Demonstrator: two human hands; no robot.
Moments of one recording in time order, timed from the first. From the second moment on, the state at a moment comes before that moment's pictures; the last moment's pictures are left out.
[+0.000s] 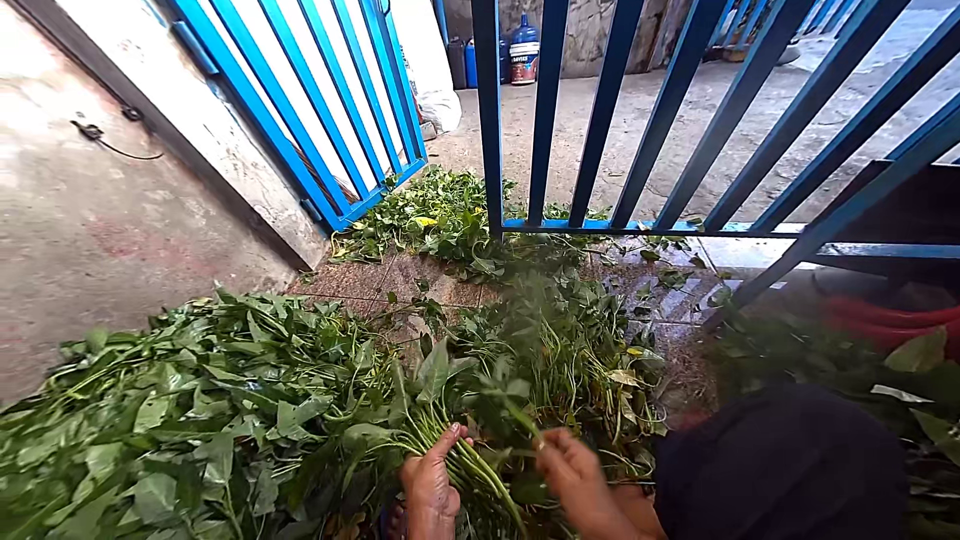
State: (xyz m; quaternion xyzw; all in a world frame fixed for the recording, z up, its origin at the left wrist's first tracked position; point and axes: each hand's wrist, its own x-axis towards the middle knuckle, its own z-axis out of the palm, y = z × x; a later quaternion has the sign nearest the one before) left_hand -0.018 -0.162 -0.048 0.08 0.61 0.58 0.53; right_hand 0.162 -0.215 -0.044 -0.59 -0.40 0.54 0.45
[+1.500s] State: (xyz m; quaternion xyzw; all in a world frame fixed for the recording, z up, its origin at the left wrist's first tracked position) left_hand -0.043 -0.165 -0.030 0.14 0.65 0.63 0.39; right_hand 0.225 -0.179 -0.061 -0.65 -0.10 0.72 0.22
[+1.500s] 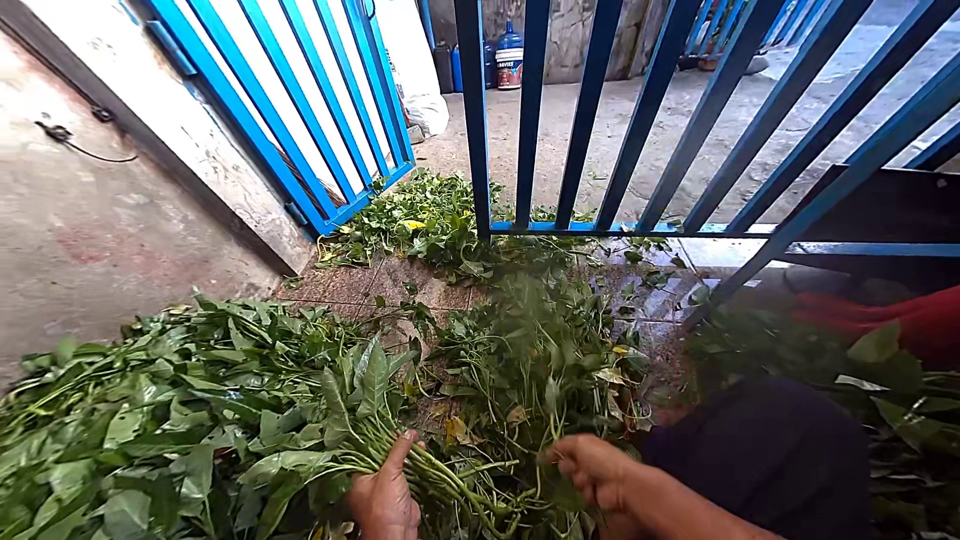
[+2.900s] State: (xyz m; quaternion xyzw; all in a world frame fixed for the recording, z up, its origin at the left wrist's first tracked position) left_hand -0.020 -0.170 -0.028 0.22 0.55 0.60 0.54; right_hand 0.144 -0.193 -0.049 -0.48 -0.77 0.32 0.26
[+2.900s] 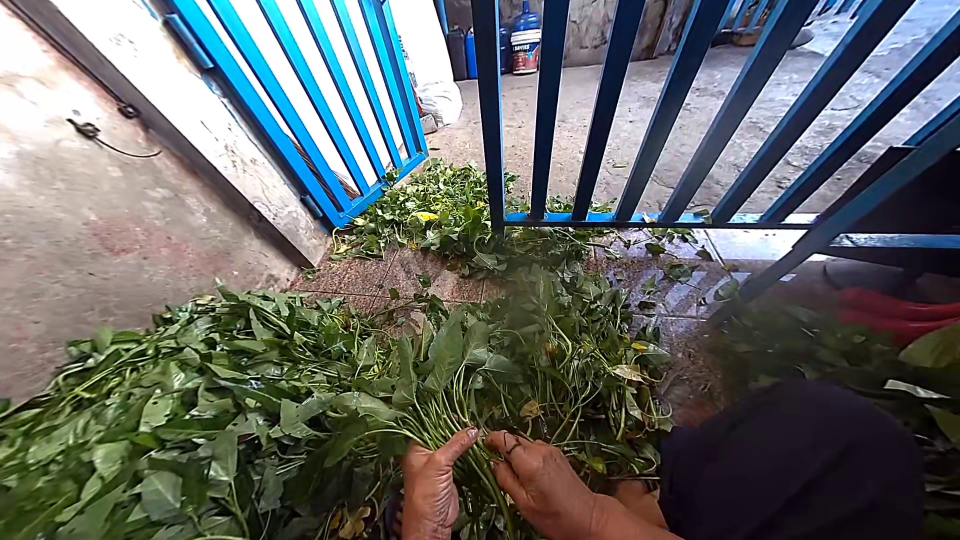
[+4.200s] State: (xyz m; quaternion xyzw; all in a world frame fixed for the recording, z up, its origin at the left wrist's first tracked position) left_hand -0.049 -0.167 -0.005 0.14 0.52 0.70 0.48; right_hand 0.233 -0.139 -0.135 -0.83 -0.36 0.41 0.15
